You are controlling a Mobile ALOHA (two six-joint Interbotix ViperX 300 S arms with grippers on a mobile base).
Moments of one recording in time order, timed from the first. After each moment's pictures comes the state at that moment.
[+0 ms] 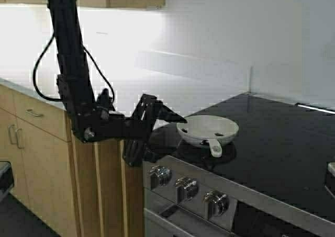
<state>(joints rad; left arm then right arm) -0.52 0.86 0.59 0.40 -1.21 -1.41 0.00 -0.96 1.21 0.00 -0.29 0.00</state>
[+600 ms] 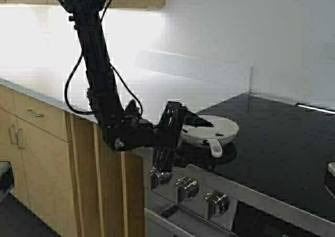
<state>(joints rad) -0.61 0.97 0.38 0.40 -1.16 -1.53 0.00 -0.95 1.21 0.00 -0.29 0.00</state>
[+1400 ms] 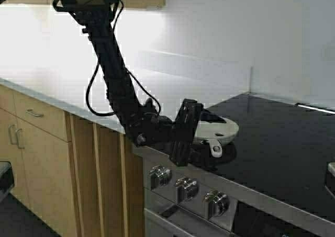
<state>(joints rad) -0.62 1.04 0.15 0.40 -1.02 -1.62 0.00 -0.94 1.21 0.00 -0.29 0.00</state>
